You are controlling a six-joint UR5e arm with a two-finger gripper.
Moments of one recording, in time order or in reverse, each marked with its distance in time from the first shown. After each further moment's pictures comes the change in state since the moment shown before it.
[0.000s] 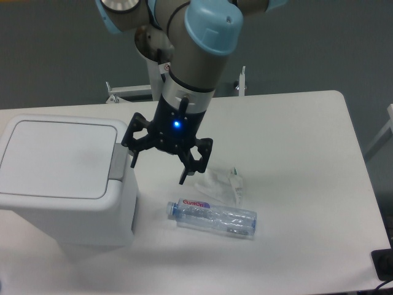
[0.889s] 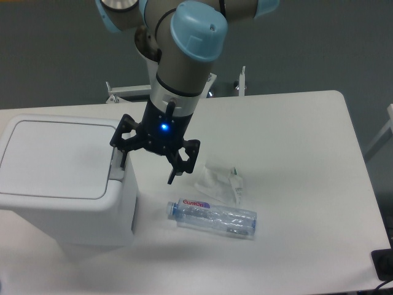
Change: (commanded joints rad) arm -0.018 0.003 -0.043 0.038 0.003 -0.028
